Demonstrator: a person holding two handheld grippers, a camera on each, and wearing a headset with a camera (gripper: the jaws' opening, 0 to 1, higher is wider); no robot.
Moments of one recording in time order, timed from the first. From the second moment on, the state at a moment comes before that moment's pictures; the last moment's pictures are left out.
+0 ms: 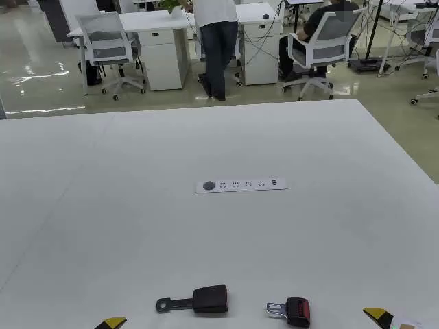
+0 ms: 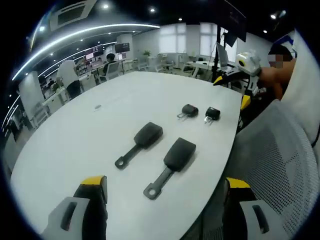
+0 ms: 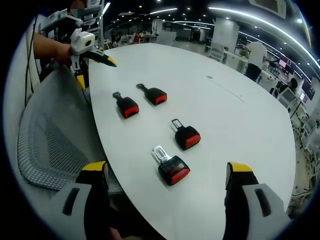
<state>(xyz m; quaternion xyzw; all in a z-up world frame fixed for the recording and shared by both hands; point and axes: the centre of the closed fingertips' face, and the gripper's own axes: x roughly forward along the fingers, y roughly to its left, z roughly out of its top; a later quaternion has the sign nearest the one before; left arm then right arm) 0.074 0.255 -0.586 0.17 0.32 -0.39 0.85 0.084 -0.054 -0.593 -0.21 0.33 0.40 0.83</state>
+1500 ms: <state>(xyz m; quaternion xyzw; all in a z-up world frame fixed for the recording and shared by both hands) 0.072 0.236 -0.576 0.17 0.31 -0.40 0.85 0.076 -0.057 -0.578 -0.20 0.32 0.39 0.84</state>
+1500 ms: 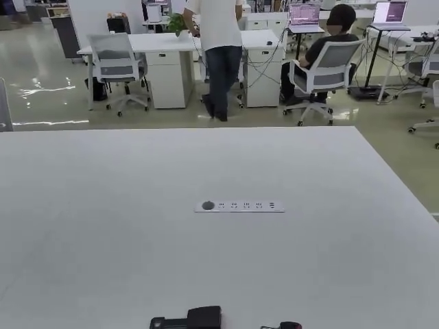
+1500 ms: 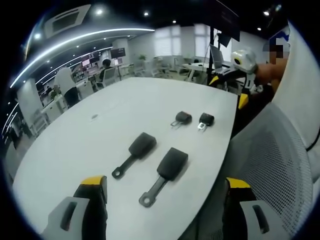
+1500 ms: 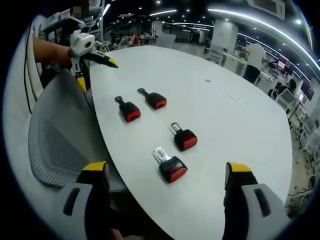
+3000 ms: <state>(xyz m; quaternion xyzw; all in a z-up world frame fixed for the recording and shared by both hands) 0.073 0.225 -0.582 0.18 0.32 -0.41 0.83 0.087 -0.066 -0.590 -0.22 0.32 0.41 0.82</state>
